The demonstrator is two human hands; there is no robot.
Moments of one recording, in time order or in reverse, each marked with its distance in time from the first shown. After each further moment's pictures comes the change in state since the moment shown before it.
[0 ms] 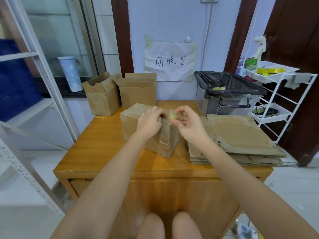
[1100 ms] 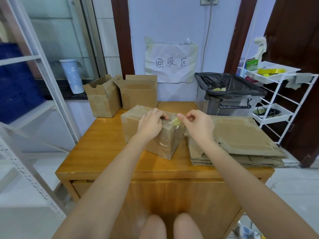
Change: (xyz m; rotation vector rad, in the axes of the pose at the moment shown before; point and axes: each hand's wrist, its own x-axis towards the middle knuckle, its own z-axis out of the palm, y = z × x) left_hand -0.005 0.003 -0.003 -0.043 -0.023 -0.013; right_hand 0.012 0.018 -0.013 -0.584 0.249 0.134
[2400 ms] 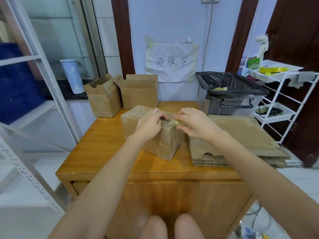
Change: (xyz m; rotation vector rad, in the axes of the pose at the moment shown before) left_hand -0.001 -0.005 -0.008 -0.049 -0.074 0.026; right_hand 0.024 0.009 -0.013 -0.224 -0.243 -0.895
